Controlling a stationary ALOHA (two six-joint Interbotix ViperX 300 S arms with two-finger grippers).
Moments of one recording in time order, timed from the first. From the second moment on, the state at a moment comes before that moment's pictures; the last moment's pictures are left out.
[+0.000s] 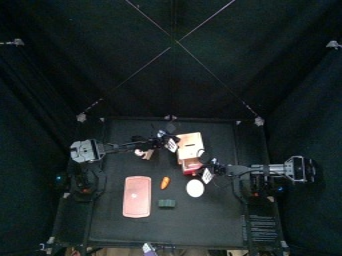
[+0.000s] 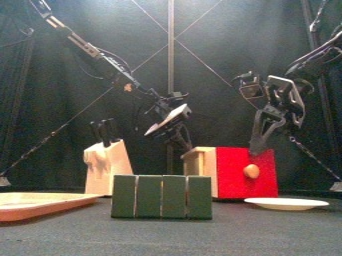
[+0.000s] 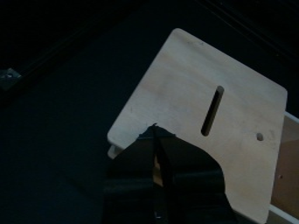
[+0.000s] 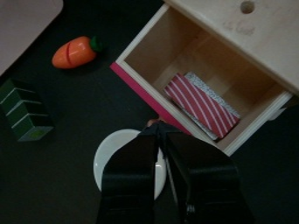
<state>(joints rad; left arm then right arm) 0.40 0.29 0.24 0.72 0.14 -1.01 -0.20 -0.38 1.01 -0.30 0.17 0.79</state>
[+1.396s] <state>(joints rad) 0.40 0.29 0.23 0.71 0.14 -1.01 -0.35 -0.27 0.91 -0.37 0.19 0.79</state>
